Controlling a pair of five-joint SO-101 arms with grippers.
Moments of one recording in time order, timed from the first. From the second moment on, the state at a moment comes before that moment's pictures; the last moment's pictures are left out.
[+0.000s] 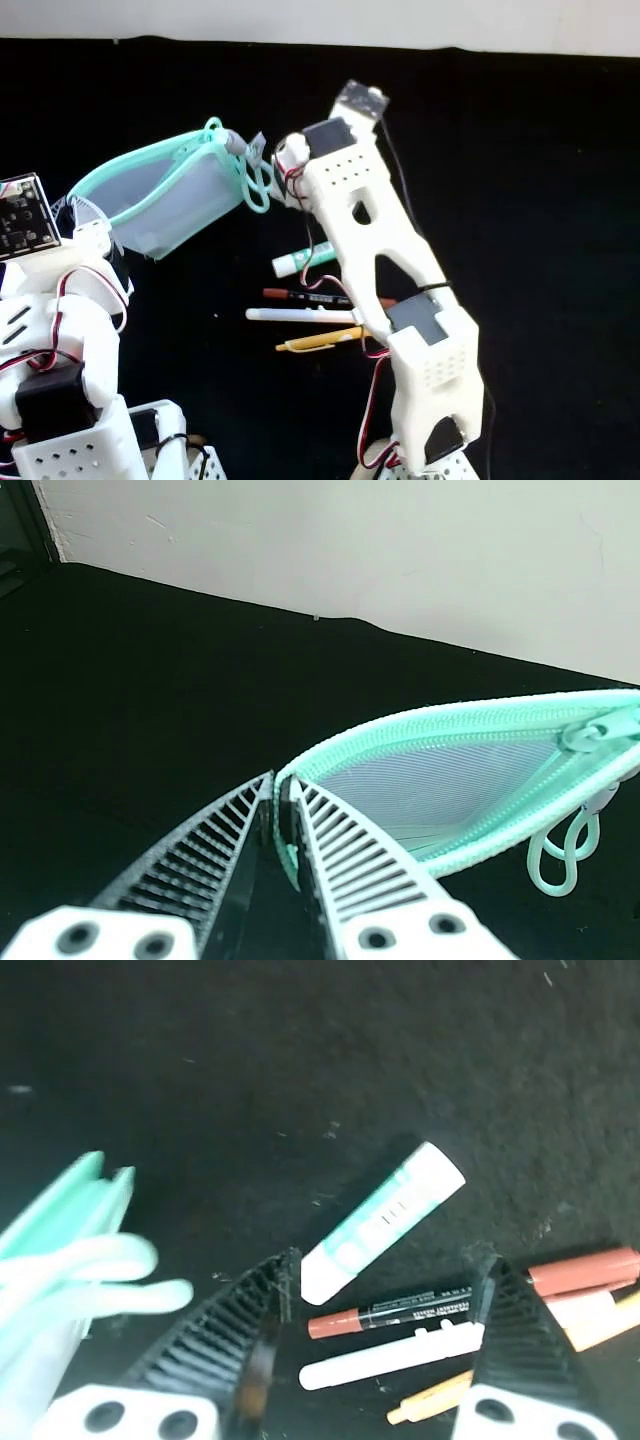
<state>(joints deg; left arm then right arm) -23.0 -69.5 43.2 61.5 6.5 -30.7 25.1 -29.0 89.0 -52.4</state>
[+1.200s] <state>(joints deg) -23.0 -69.5 43.2 61.5 6.5 -30.0 26.4 -16.3 79.4 -70.5</state>
